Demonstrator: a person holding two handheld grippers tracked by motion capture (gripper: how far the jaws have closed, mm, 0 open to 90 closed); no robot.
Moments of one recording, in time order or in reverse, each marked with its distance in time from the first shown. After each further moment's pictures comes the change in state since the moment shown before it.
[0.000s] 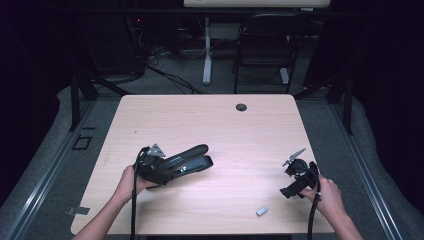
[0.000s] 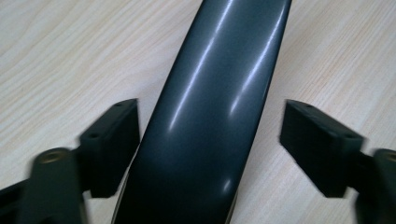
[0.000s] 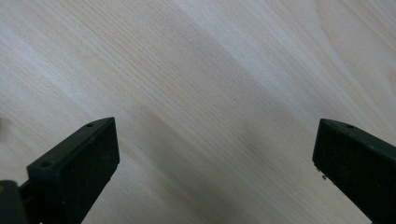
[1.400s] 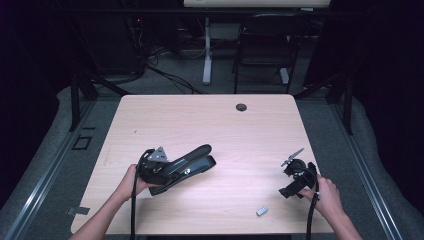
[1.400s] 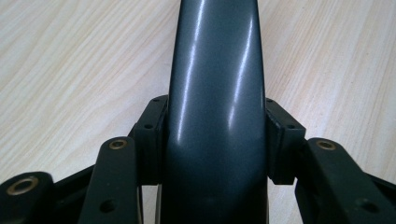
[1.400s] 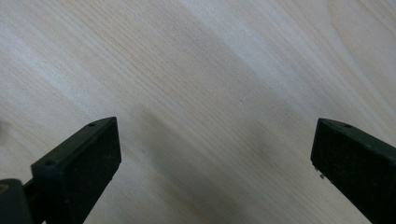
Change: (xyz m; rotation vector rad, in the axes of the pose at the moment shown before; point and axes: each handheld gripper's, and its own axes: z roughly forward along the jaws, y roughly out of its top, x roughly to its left) left arm -0.006 -0.001 0.002 -0.063 -0.116 0.160; right arm 0.001 0.002 0.005 0.016 0.011 0.005
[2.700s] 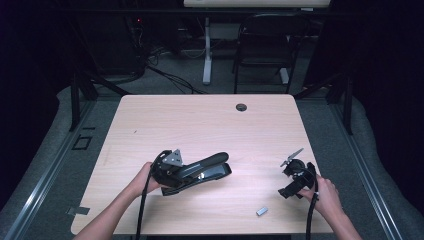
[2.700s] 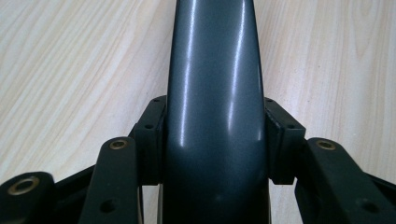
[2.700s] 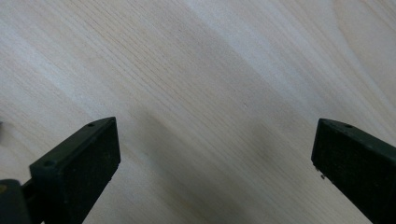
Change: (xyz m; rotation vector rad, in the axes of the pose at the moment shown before) left arm -0.017 0.028 0.022 0.013 -0.123 0.159; right arm 0.000 0.001 0.001 0.003 0.001 -0.011
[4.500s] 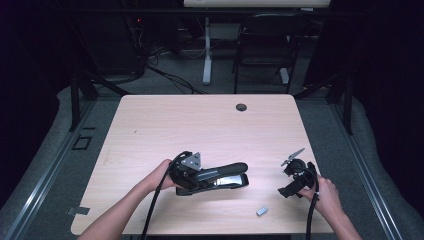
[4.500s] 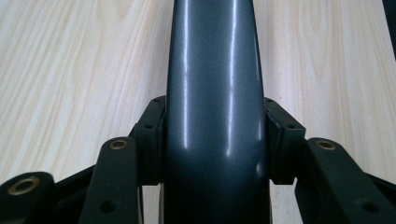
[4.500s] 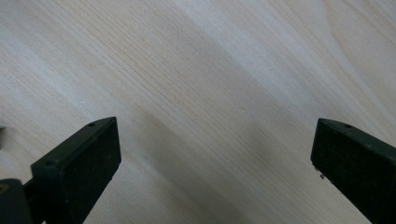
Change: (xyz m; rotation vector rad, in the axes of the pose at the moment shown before) left arm -0.011 0.039 0.030 0.024 -0.136 0.170; right arm -0.001 -0.001 -0.002 -0.028 -0.008 -0.001
